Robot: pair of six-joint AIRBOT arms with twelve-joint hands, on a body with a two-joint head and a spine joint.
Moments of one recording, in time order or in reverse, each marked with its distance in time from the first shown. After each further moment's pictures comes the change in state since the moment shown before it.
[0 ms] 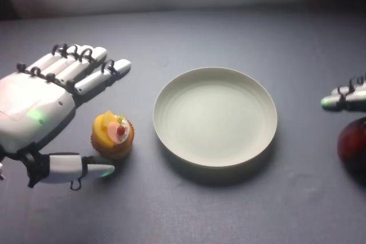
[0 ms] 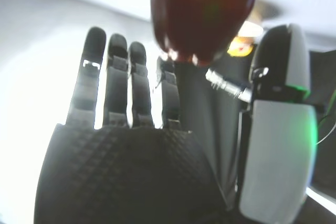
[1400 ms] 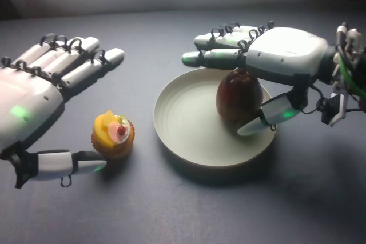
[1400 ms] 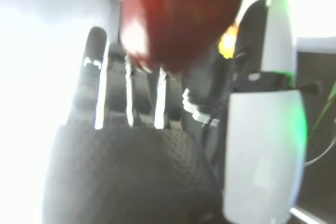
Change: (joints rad) left arm 0.042 0.031 -0.024 0.010 -0.101 -0.069; right arm 0.501 -0.356 0.219 -0.310 -0.239 0.087
